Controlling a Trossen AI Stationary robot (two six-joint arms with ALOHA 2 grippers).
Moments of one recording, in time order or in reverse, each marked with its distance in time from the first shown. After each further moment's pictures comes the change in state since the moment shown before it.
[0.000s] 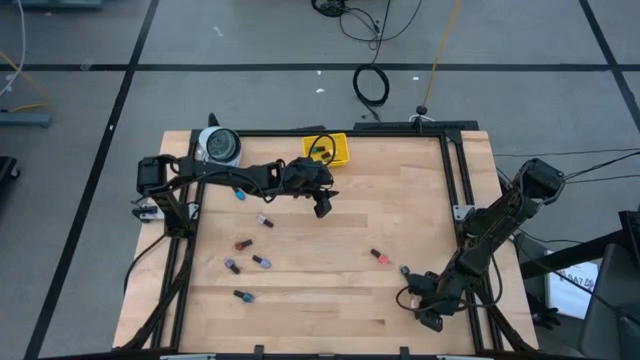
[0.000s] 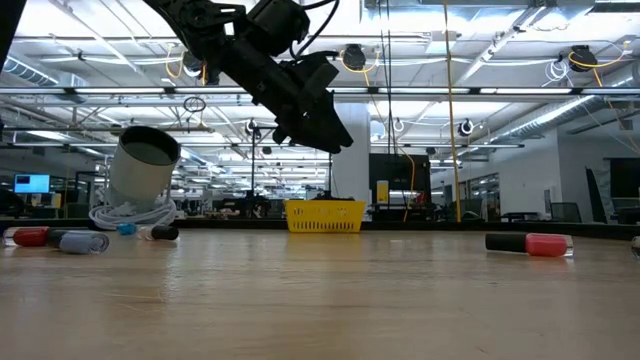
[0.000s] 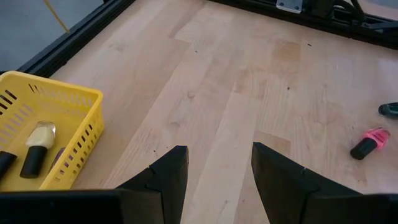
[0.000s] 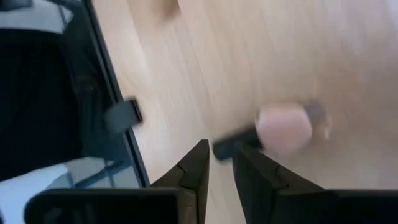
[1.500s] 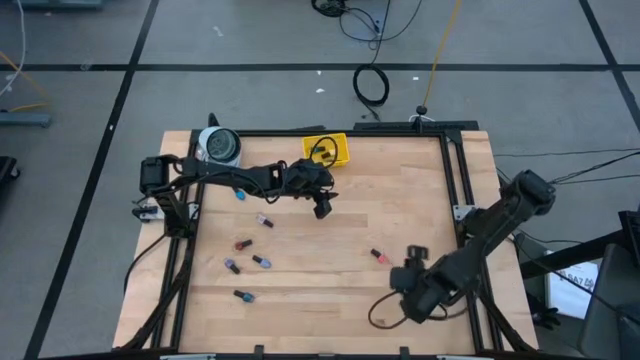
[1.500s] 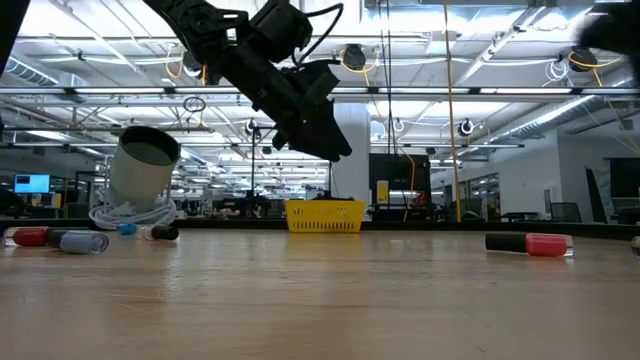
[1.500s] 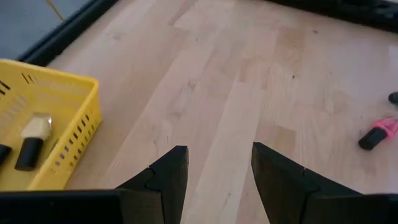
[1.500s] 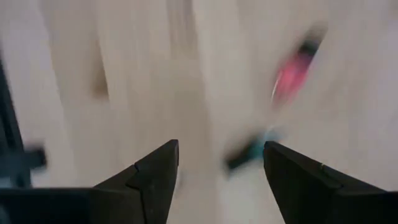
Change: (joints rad) left arm 0.000 0.020 -0.001 -0.008 0.000 0.008; right arm -0.155 0.177 0.622 -0.948 0.236 -0.464
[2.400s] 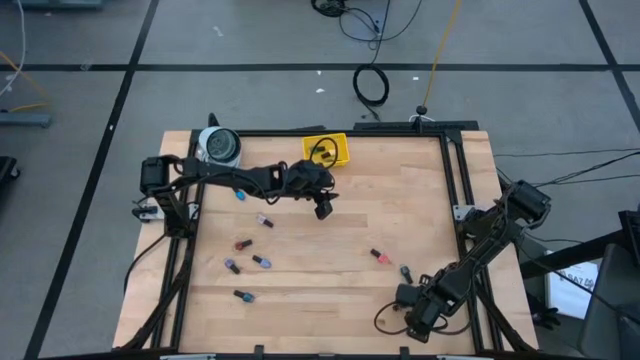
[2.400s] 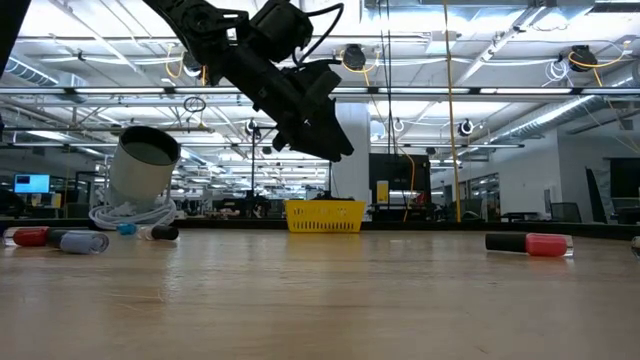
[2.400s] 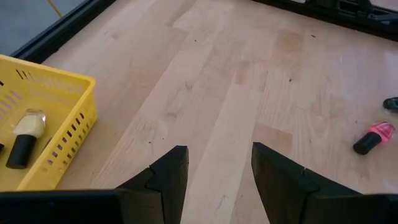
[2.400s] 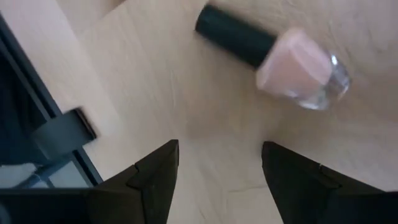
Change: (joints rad) left arm -0.008 0.006 0.000 0.009 0.000 -0.031; right arm 0.098 0.109 -0.287 0.531 -0.309 0.394
